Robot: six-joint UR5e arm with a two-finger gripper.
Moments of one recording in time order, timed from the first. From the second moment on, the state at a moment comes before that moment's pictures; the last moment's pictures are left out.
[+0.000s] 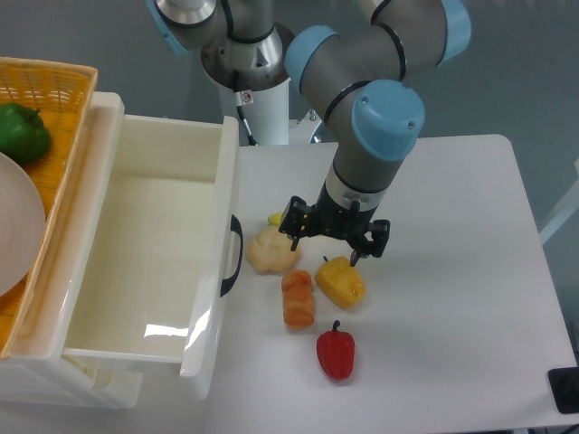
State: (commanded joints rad) arm 2.56 -1.89 -1.47 -1.35 1.35 0.72
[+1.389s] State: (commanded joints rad) arm 2.54 -1.92 -1.56 -1.21 1.35 0.62
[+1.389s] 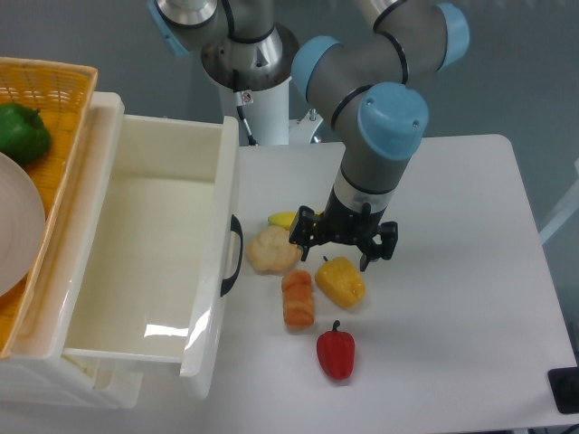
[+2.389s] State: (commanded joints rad) arm 2.48 -2.07 -1.57 -1.17 1.41 0.61
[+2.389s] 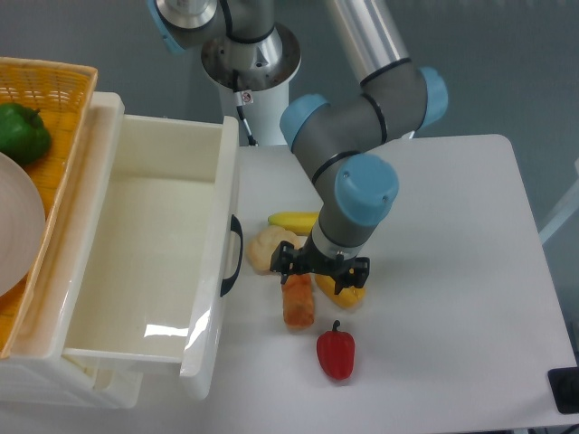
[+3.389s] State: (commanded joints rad) arm 2.44 -2.14 -1.57 -1.14 1.43 0.59
